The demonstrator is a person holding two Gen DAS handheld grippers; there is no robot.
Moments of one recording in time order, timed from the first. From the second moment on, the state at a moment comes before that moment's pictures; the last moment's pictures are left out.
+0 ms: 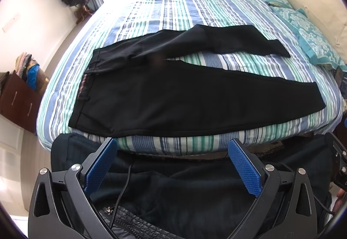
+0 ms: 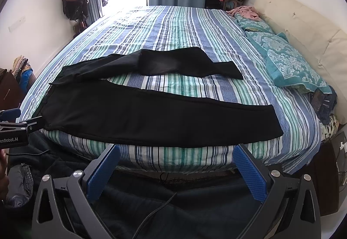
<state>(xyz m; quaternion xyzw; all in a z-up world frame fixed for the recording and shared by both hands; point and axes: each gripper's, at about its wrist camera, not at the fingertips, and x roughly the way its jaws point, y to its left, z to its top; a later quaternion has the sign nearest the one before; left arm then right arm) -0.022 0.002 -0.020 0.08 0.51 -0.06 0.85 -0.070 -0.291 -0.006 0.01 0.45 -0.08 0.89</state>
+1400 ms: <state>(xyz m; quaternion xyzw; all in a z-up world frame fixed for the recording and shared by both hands) 0.004 0.022 0.044 -0.04 0.32 -0.04 0.95 -0.068 -0.310 0.072 -0.04 0.15 0.03 0.99</state>
